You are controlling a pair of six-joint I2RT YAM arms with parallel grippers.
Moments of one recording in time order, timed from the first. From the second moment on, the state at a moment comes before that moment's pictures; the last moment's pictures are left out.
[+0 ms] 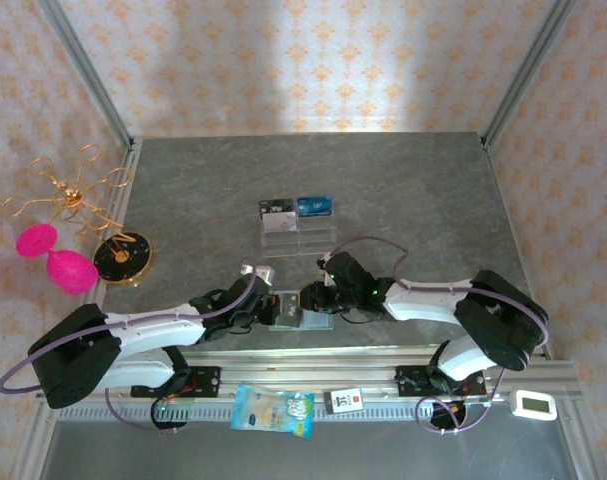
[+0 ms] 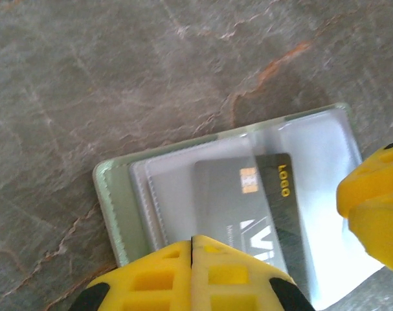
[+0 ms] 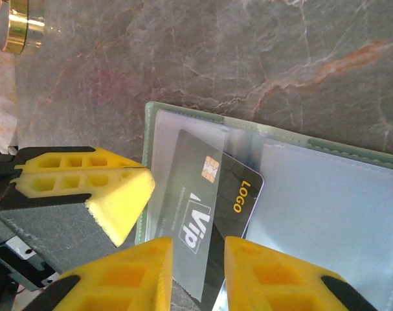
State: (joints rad) left arm -0.84 1.20 0.34 0.03 -0.04 -0.75; right arm 0.89 1.47 0.57 0.13 -0.33 0.94
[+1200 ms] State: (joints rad) left arm -0.84 1.28 0.32 0.17 -0.01 -0.76; right arm 0.92 1.58 0.60 0.12 -0.26 1.01
